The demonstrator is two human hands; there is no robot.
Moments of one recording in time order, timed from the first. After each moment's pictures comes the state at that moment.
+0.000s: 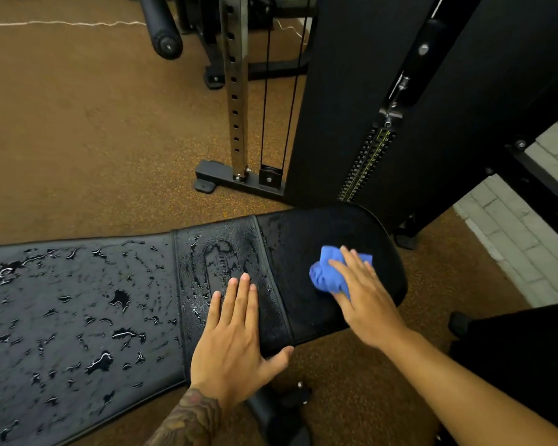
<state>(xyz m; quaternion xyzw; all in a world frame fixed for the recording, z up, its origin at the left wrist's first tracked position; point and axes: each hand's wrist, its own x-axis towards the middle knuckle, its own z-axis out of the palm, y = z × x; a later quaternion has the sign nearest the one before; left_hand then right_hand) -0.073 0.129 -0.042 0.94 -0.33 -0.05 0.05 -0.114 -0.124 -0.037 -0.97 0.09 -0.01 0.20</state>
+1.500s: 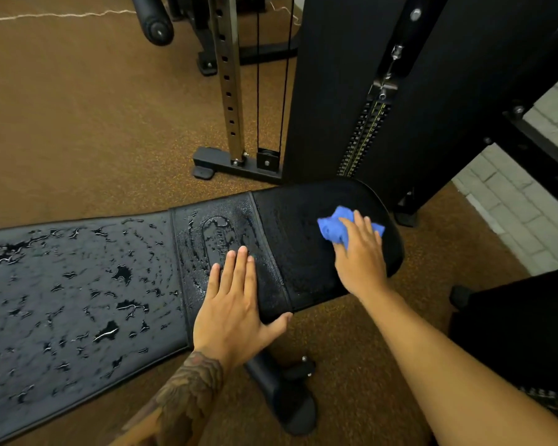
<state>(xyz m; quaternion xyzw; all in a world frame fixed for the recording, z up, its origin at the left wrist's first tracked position) -0.076 0.129 -0.041 0.95 -0.32 -0.04 0.02 -0.093 -0.111 -0.042 -0.94 0.26 -0.08 0.21</state>
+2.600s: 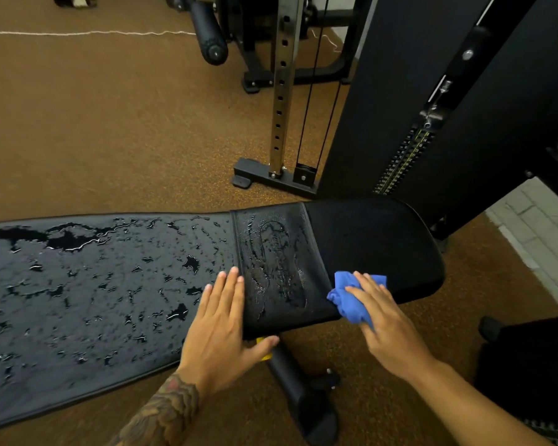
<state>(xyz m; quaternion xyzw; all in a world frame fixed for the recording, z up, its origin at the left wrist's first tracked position) -0.080 0.238 -0.036 0.95 -0.29 -0.04 0.07 -0.169 -0.053 -0.038 -0.97 0.02 -0.01 0.23</state>
